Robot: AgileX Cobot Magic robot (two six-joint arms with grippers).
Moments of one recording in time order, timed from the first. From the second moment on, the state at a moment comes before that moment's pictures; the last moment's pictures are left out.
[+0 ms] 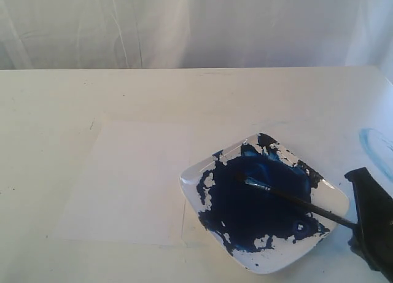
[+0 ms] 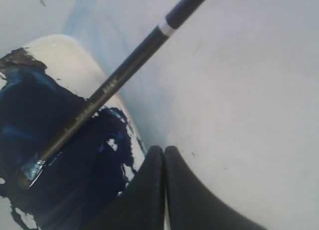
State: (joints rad) left arm 0.01 0.00 0.02 -0.11 0.41 0.08; right arm 0.67 1.09 -0.42 -0.38 0.61 2.09
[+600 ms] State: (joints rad) left arm 0.01 0.00 0.02 -0.11 0.41 0.08; right arm 0.67 1.09 -0.42 -0.67 0.59 2.10
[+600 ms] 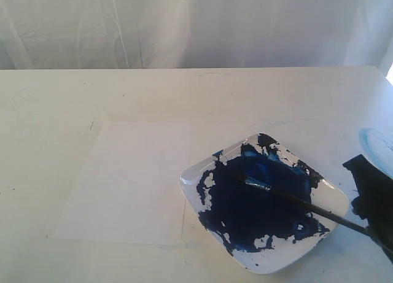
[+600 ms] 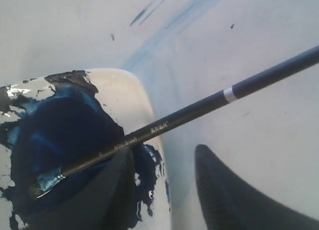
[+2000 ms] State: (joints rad) left arm 0.01 0.00 0.02 -0.11 0.41 0.08; right arm 0.39 1.15 -0.42 -0.30 0.46 2.10
